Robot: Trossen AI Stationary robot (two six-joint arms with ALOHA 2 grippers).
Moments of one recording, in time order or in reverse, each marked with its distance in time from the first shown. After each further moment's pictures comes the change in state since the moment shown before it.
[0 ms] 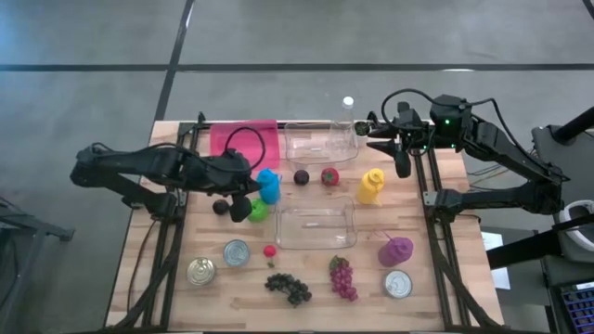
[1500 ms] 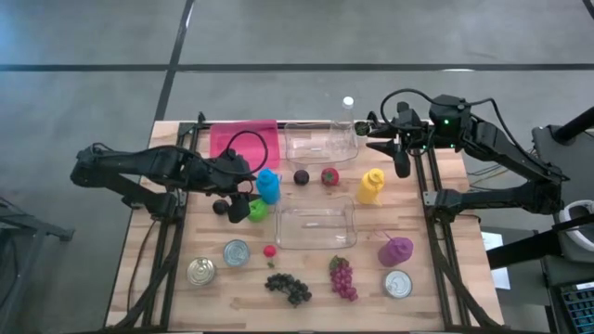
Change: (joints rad) left arm 0.002 0.001 -0.002 -0.057 0.000 0.037; right arm 0.000 0.004 0.000 0.000 0.001 0.004
